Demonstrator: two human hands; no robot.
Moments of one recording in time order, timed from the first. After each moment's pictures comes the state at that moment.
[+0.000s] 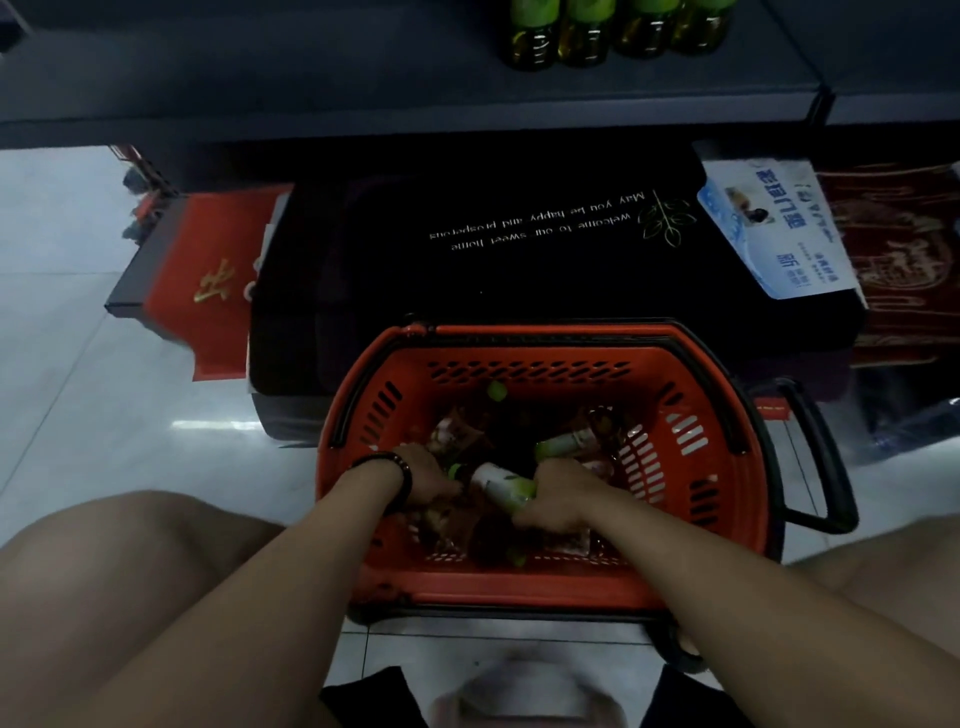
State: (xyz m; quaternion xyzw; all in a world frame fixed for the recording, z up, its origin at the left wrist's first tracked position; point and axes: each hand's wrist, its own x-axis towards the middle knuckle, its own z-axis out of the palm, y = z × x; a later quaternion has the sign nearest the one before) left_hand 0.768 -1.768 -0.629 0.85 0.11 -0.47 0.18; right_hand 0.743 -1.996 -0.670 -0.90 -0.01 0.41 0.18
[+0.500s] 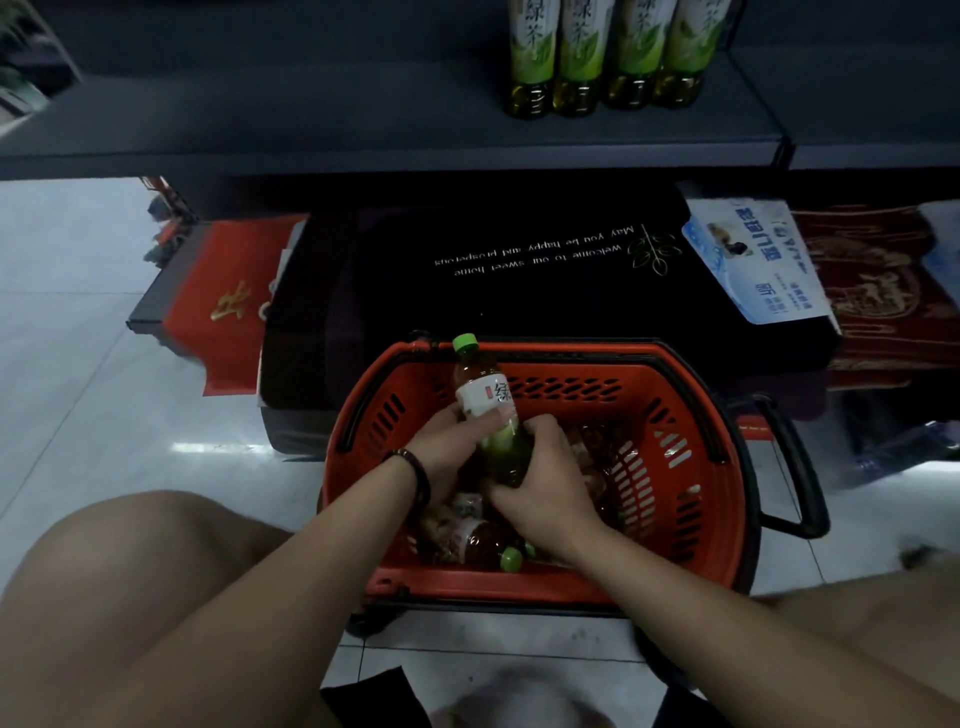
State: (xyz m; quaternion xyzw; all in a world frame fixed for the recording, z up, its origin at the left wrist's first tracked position) left_hand 0.753 -1.817 -0.586 0.66 0.20 -0.29 0.66; right_hand 0.701 -1.970 -0.603 -0.87 0.02 0.10 0.48
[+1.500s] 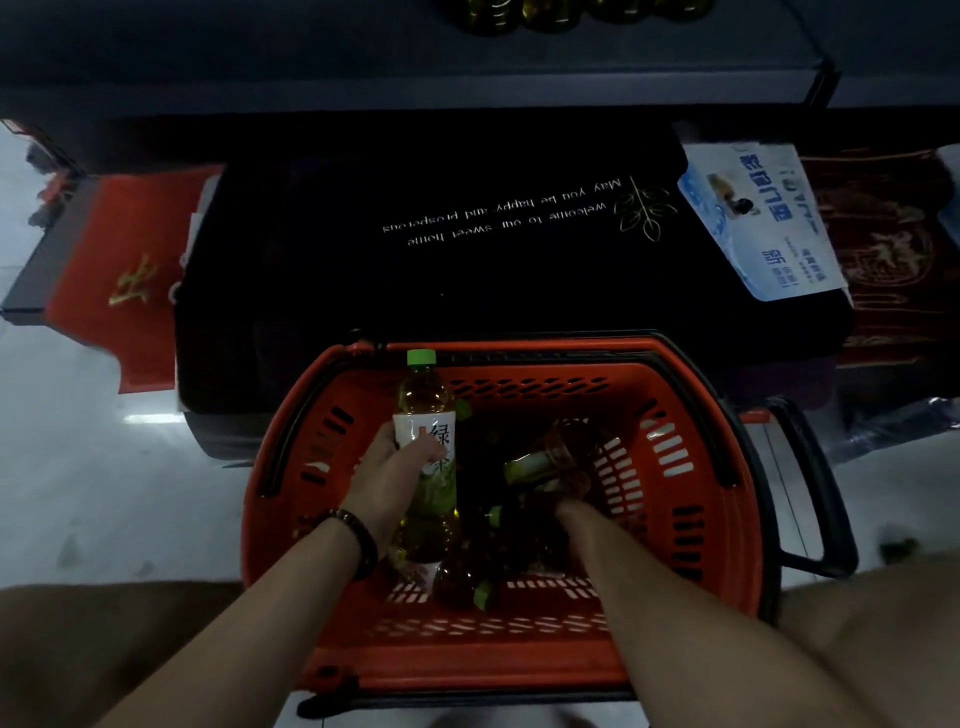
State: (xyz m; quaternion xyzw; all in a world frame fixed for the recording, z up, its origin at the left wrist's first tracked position) left_hand 0.773 -1.804 -0.638 0.67 0.26 -0.25 0.64; right_hand 0.765 -2.021 -0.740 -0.54 0.45 0.43 0.56
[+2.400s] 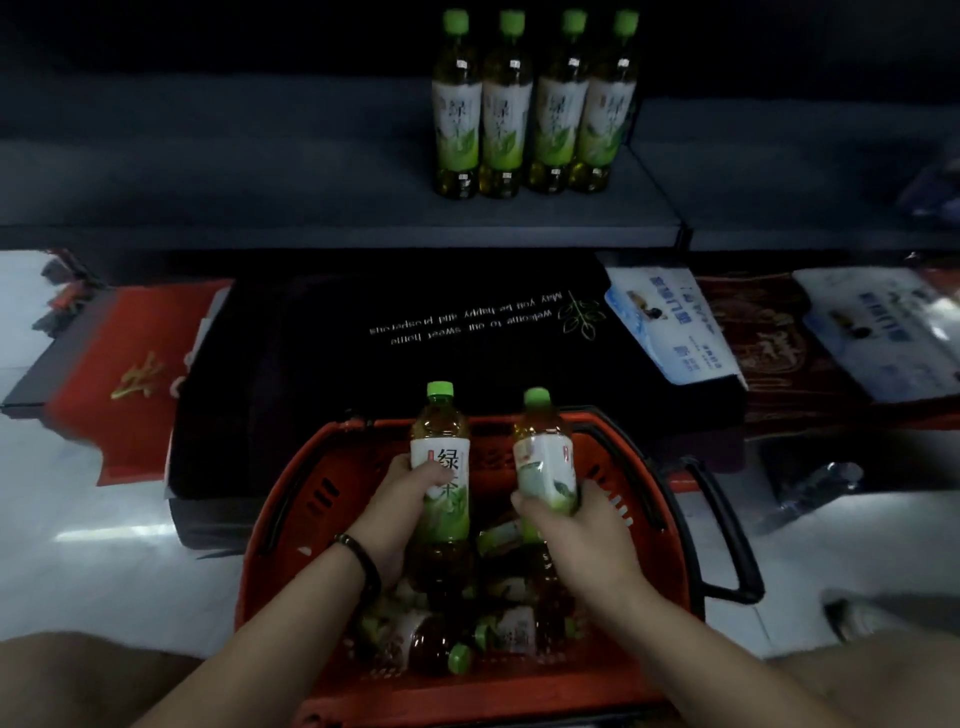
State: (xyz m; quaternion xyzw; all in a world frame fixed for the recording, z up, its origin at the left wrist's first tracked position) left_hand 0.772 -1.837 -0.562 0.63 0.21 -0.24 0.71; right_hand 0.715 -2.038 -0.553 -0.80 0.25 0.09 0.54
